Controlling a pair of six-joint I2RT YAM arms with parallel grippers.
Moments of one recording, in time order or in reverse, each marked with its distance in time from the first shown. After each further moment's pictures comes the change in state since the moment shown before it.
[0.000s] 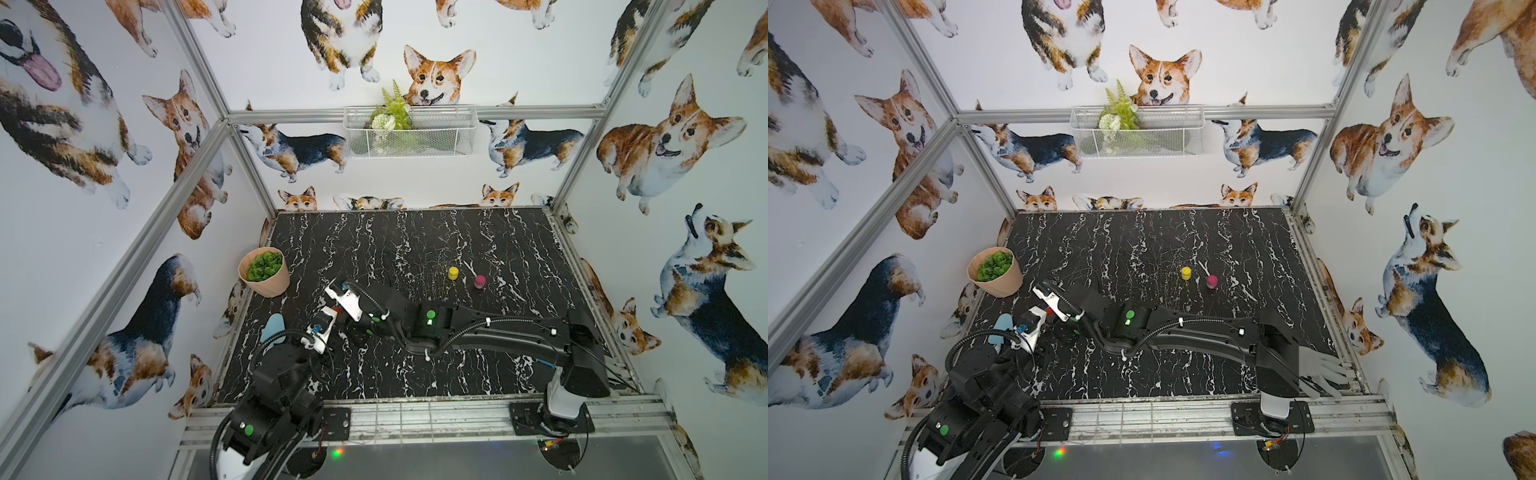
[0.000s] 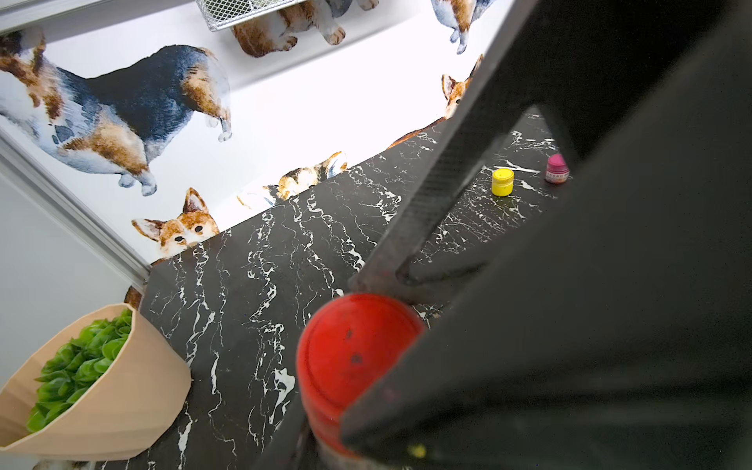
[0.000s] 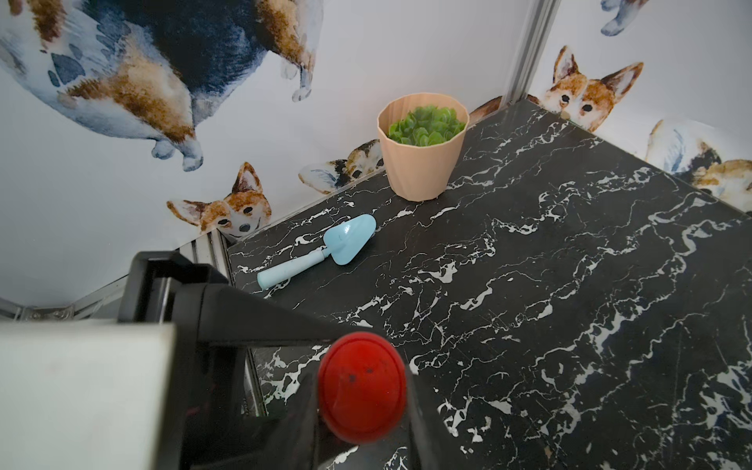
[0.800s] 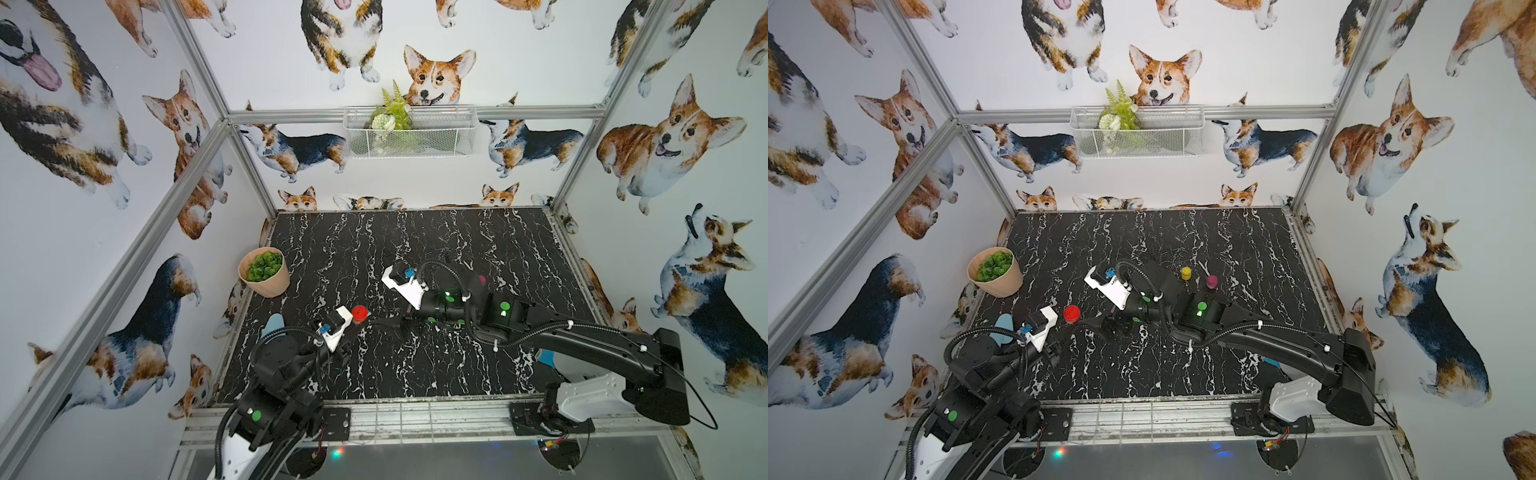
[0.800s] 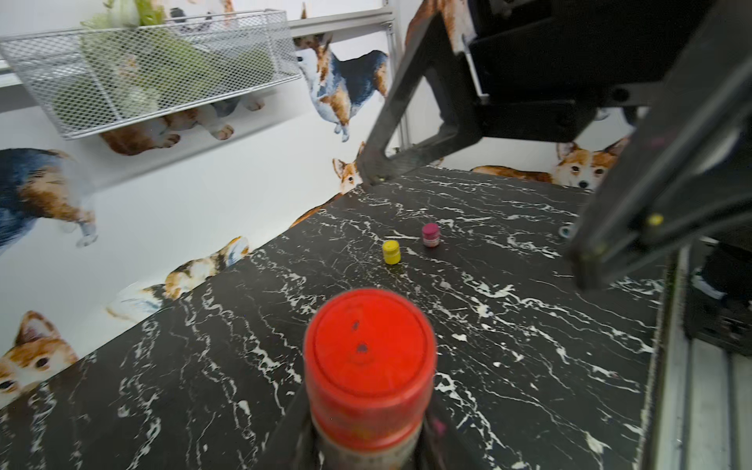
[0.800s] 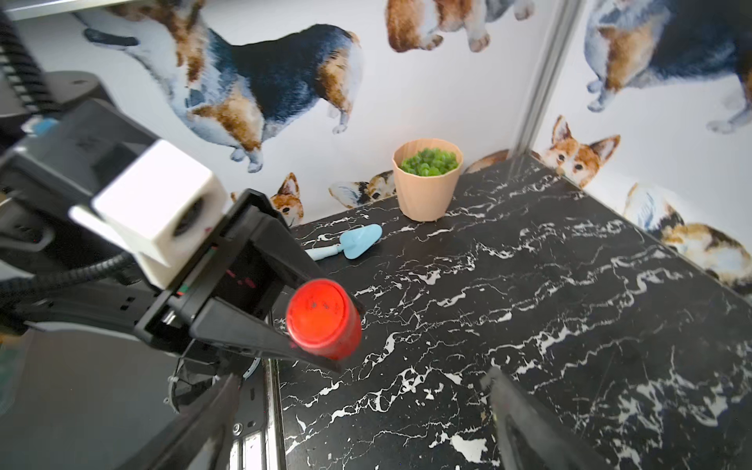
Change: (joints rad) left arm -0.002 0.123 0.002 0.229 0.425 -0.035; right arm -0.177 -0.427 -0.316 0.037 -0.354 -0.237
